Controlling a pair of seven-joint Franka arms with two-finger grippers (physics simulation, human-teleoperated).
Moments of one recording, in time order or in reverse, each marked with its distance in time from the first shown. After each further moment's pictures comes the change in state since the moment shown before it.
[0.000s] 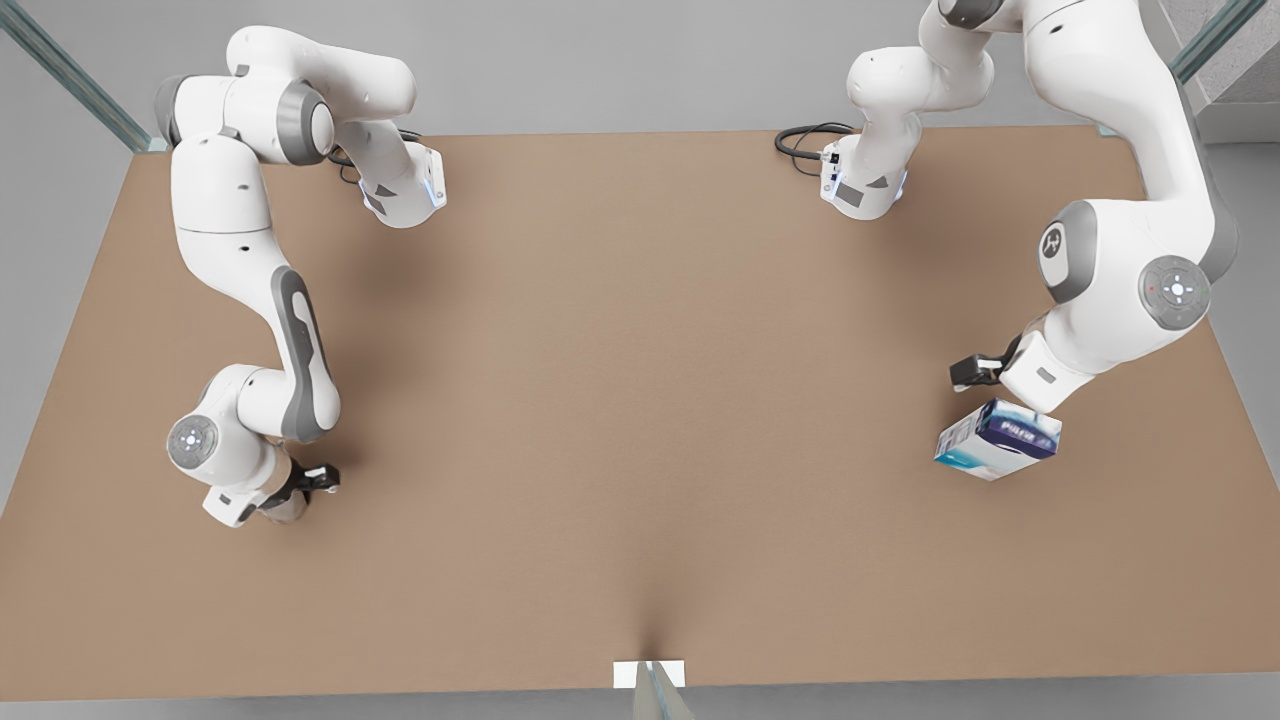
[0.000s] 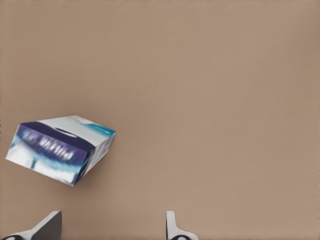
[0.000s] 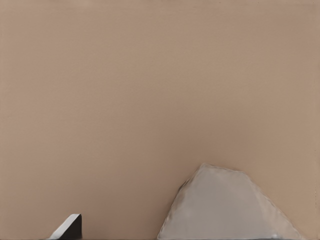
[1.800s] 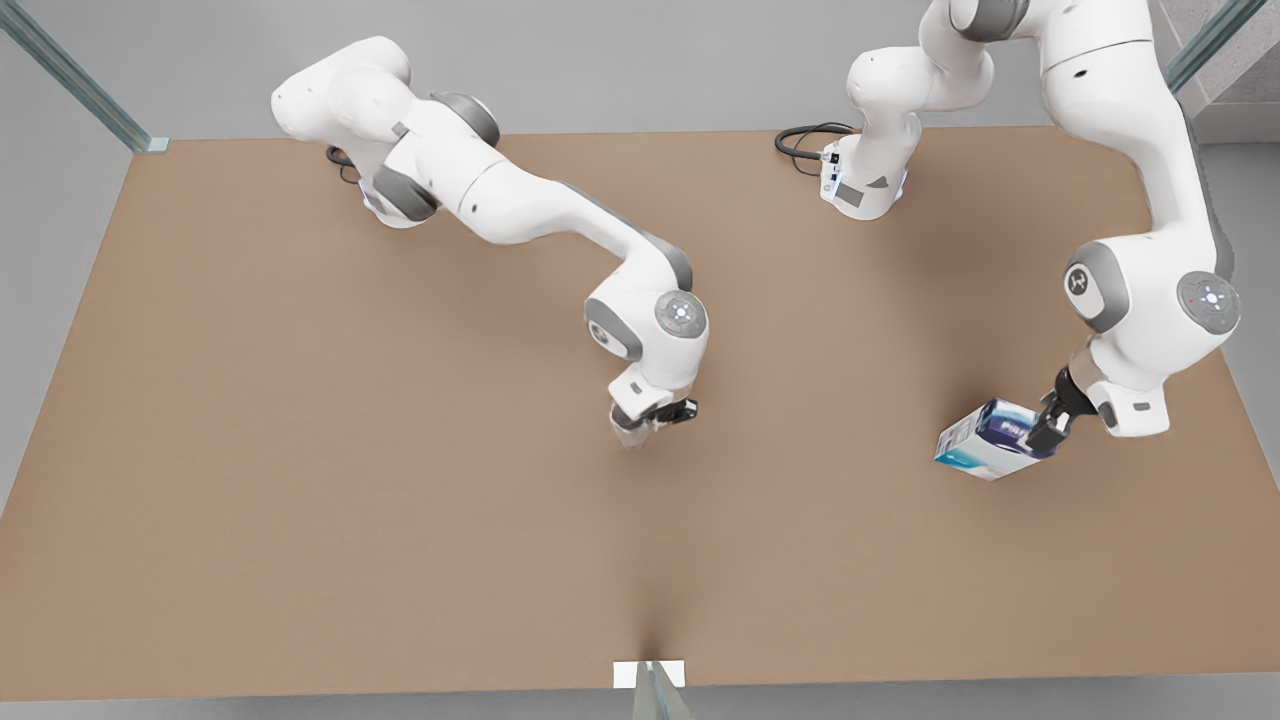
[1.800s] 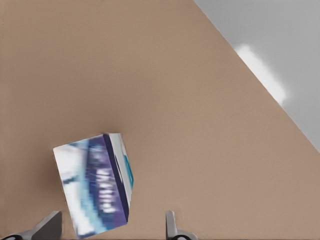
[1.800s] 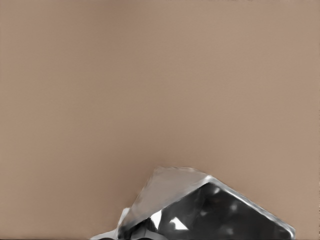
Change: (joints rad) left arm 0.012 0.024 0.181 -0.223 -0.059 0.413 -0.677; right arm 0.672 0.409 0.396 0.948 -0.558 -0.571 1.473
